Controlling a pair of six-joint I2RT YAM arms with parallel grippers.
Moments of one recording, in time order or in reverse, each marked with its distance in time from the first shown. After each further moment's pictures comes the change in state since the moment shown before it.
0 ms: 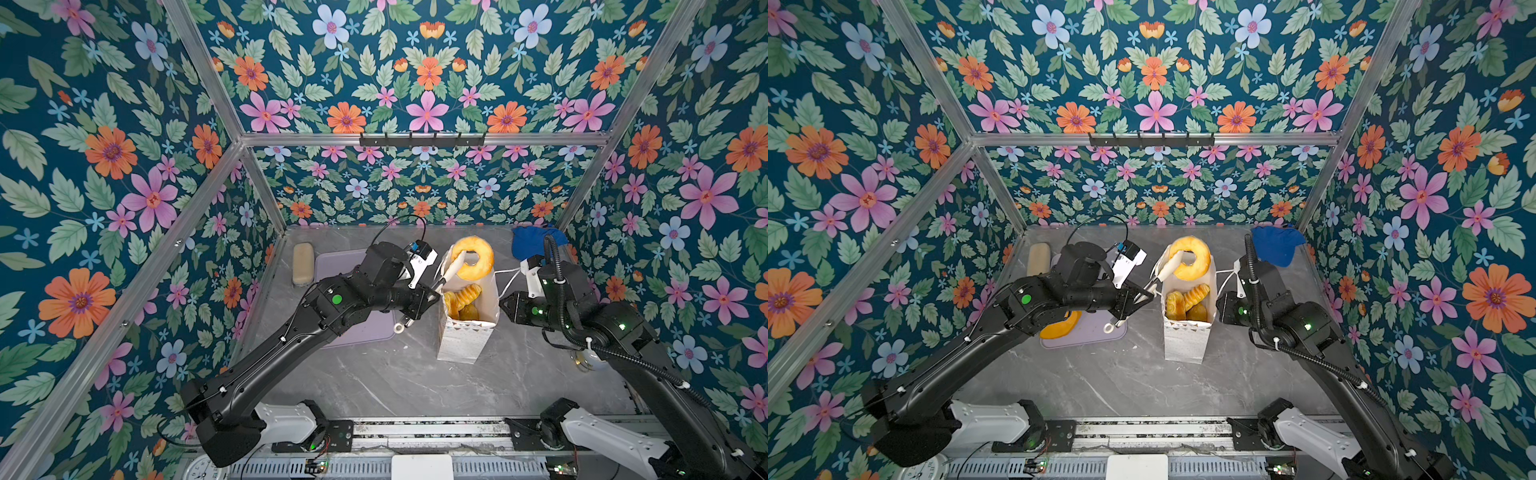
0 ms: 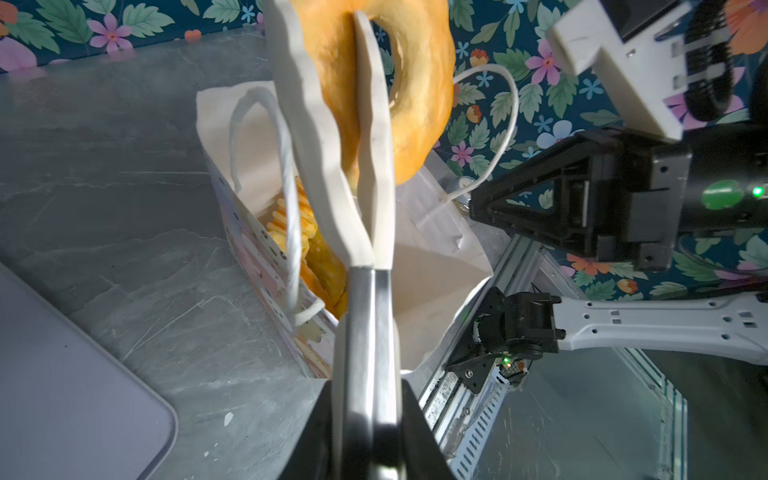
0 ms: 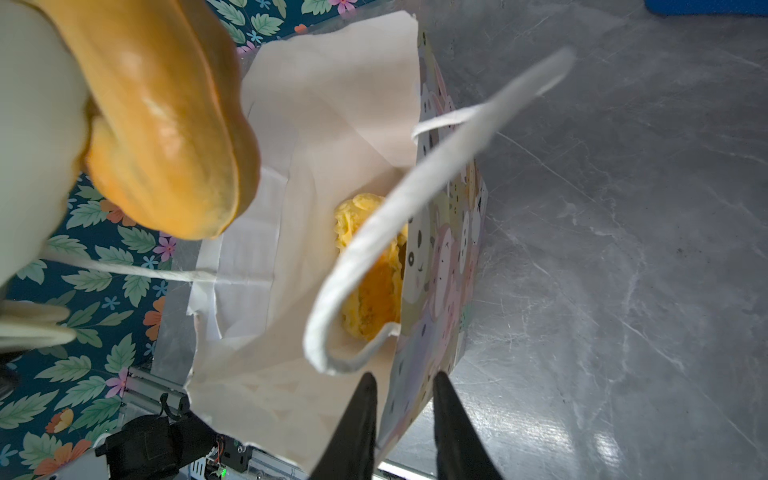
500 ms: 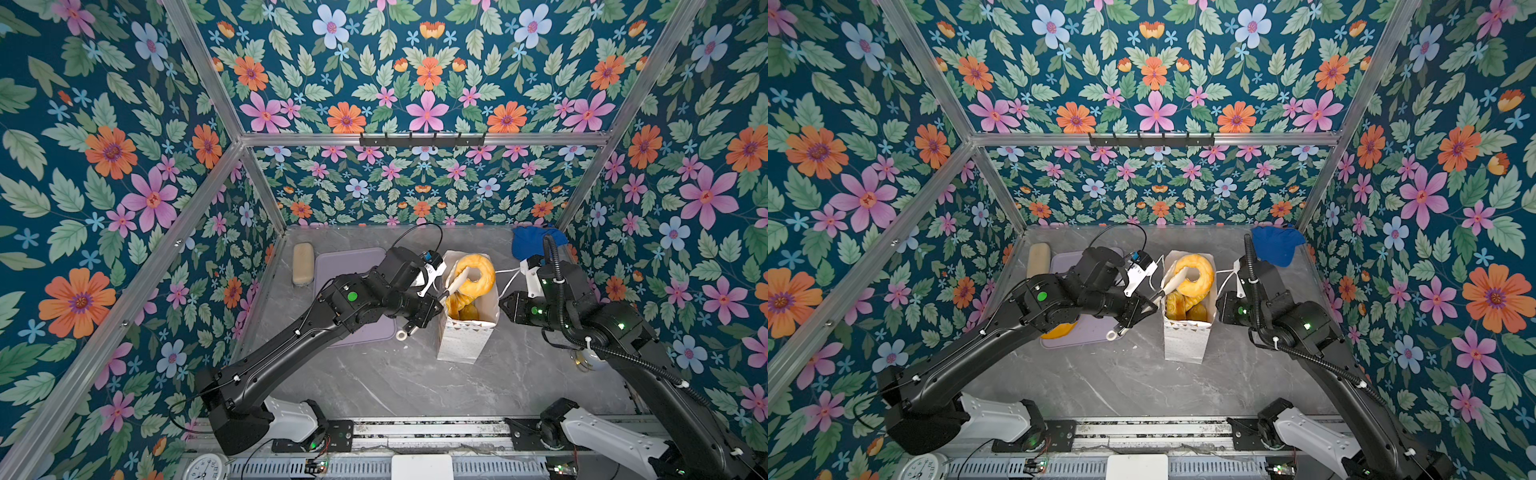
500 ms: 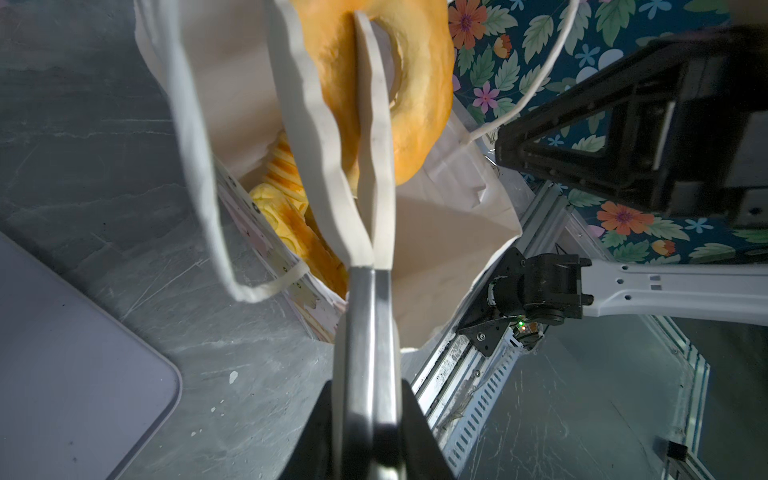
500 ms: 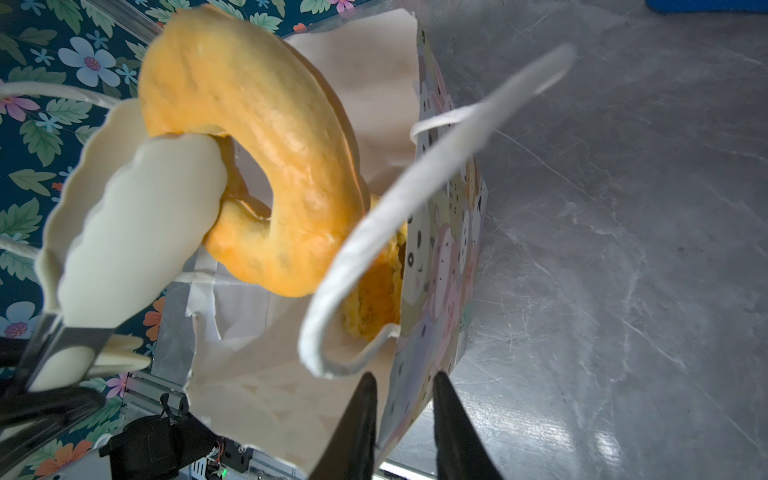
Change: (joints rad) left arm -0.057 0.072 0.058 -0.121 -0.037 0.014; right arm 0.000 0.001 0.000 0.000 0.000 0.003
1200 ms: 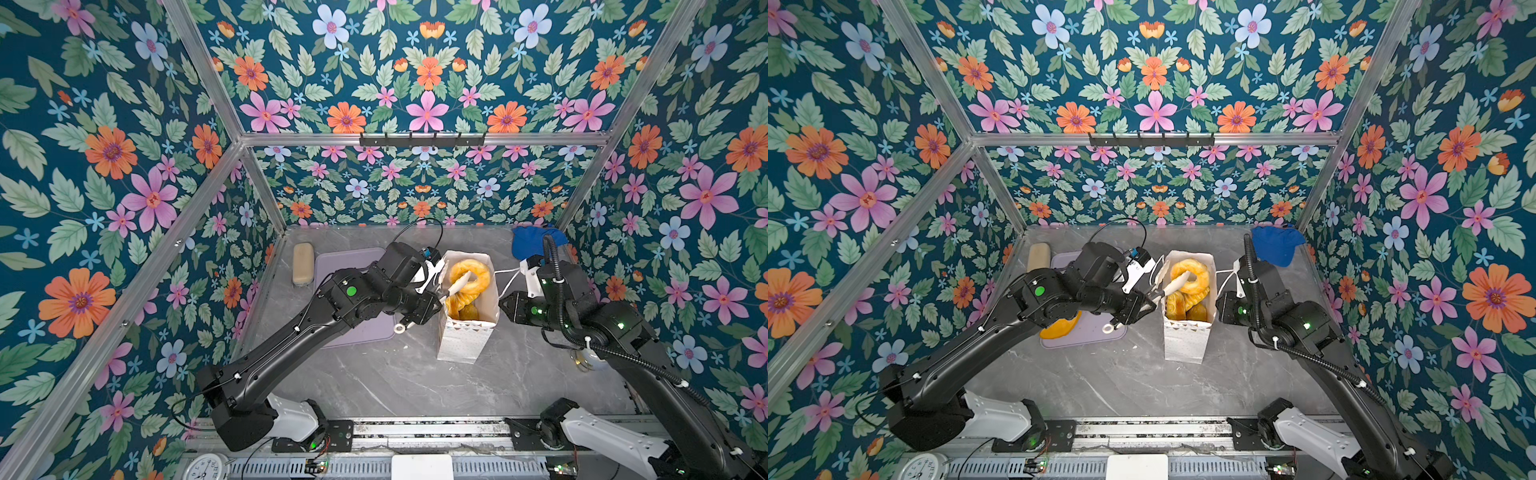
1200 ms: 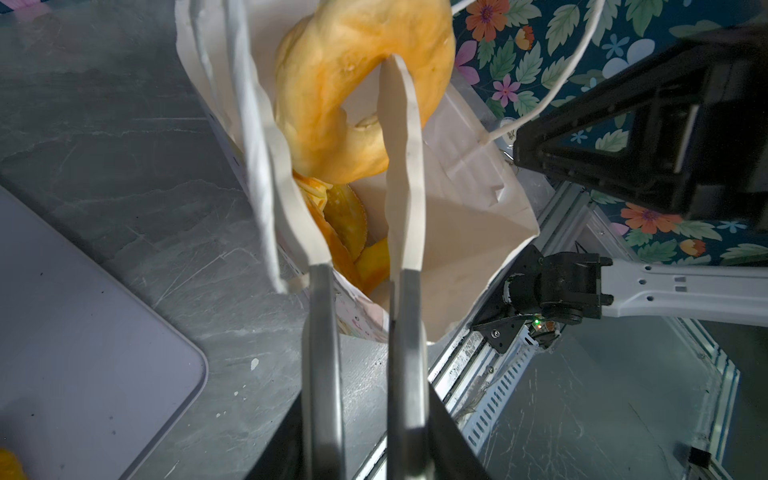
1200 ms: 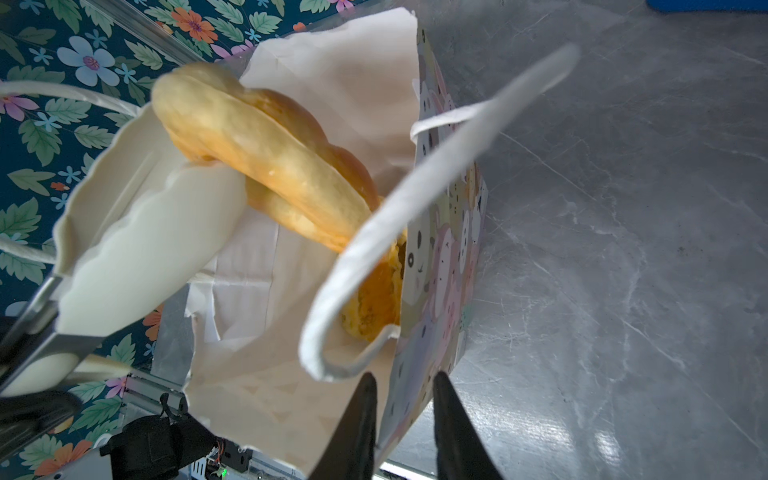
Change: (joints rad) left arm 0.000 0.031 0.075 -0.083 -0.033 0.019; right arm 0.000 0.004 0.000 0.000 0.000 0.000
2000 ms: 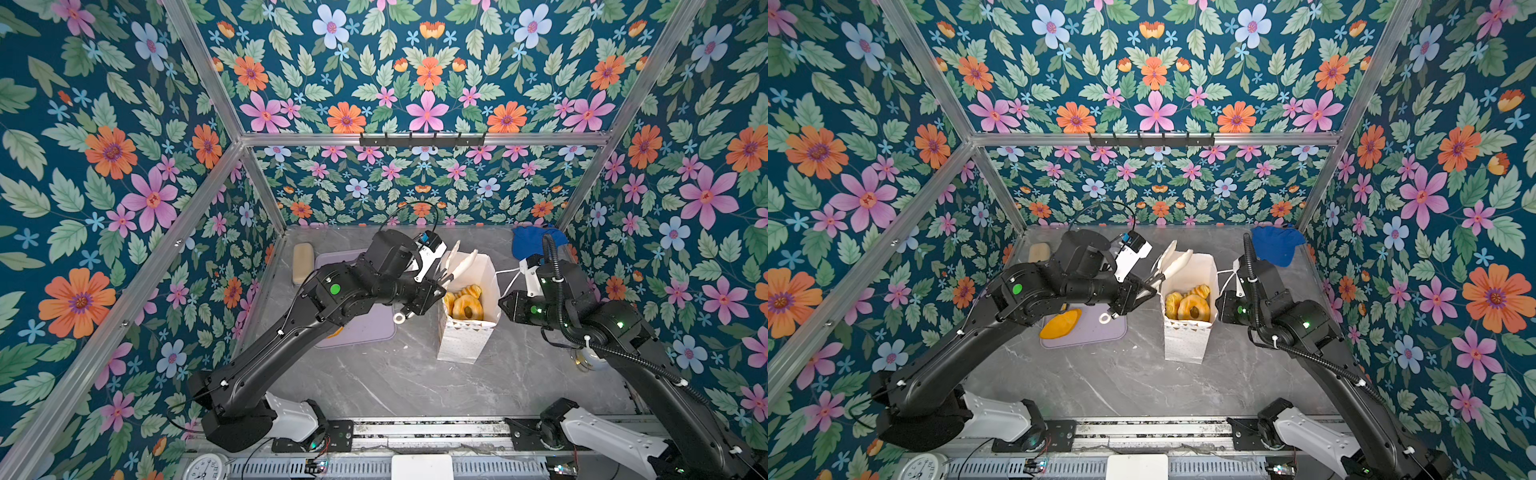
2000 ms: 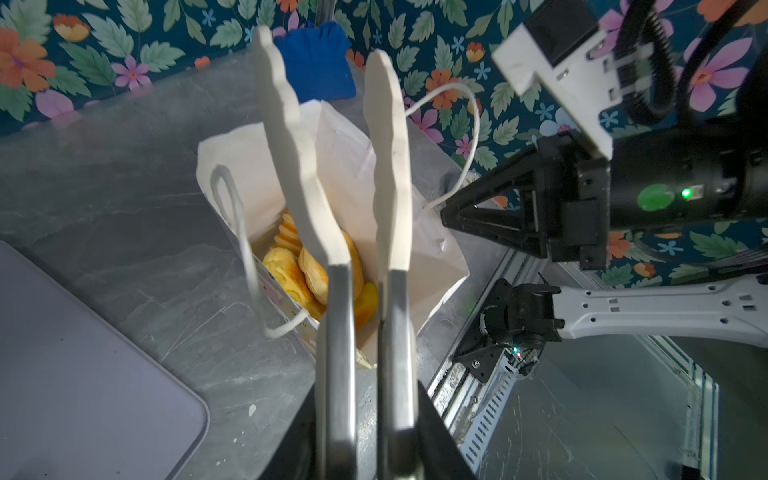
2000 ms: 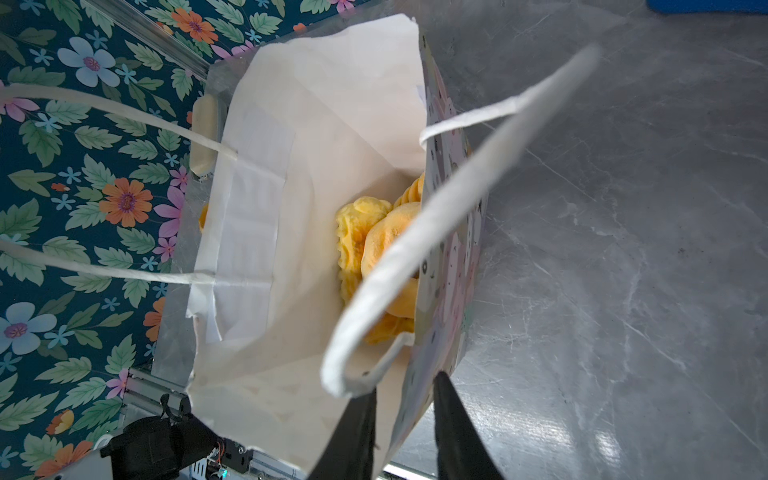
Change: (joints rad) left arm 0.000 -0.009 0.138 0.030 -0.018 0.032; right arm 0.000 0.006 0.006 0.000 0.000 0.000
